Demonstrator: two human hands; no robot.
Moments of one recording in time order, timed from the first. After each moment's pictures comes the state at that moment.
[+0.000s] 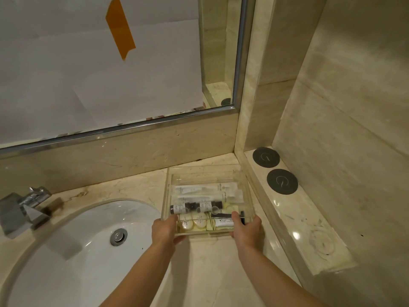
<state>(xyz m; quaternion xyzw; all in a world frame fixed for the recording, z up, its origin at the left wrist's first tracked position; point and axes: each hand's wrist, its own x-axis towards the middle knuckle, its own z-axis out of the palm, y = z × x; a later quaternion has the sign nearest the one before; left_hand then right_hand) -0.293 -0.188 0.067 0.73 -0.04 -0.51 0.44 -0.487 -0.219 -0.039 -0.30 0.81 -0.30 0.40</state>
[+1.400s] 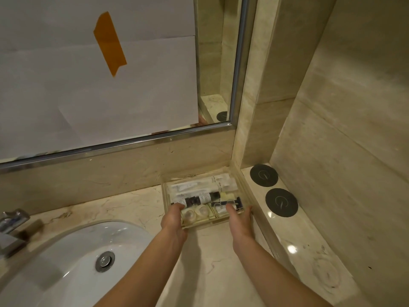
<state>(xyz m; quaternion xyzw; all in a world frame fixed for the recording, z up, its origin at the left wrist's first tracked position) -0.308 -0.274 0.076 0.65 0.03 -0.58 0.50 -0.464 -0.280 0.063 -0.29 0.72 -0.34 0.53</state>
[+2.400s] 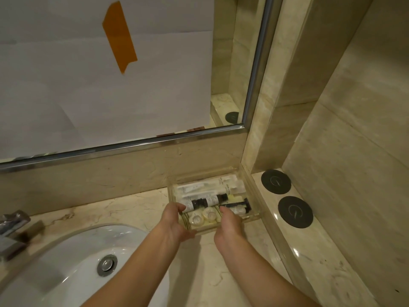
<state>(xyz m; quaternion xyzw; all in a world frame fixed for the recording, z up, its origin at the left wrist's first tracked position) -0.303 -0.280 0.146 0.63 0.13 -0.63 0.45 -0.404 -0.308 0.064 -0.02 0.59 -0.47 0.65</state>
